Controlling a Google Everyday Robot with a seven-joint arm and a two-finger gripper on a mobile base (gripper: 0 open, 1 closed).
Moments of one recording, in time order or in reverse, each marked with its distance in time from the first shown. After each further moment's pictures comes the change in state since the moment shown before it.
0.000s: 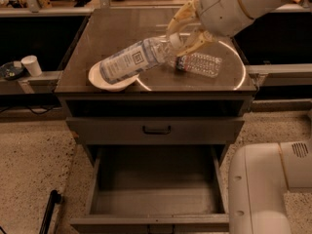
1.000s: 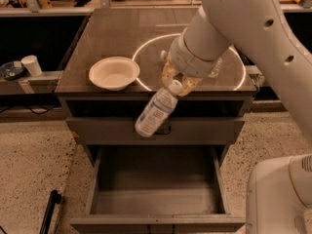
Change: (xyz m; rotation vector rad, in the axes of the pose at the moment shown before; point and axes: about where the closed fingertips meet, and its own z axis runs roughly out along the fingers) arm 0.031 0.081 0.071 -0.369 0.208 -0.527
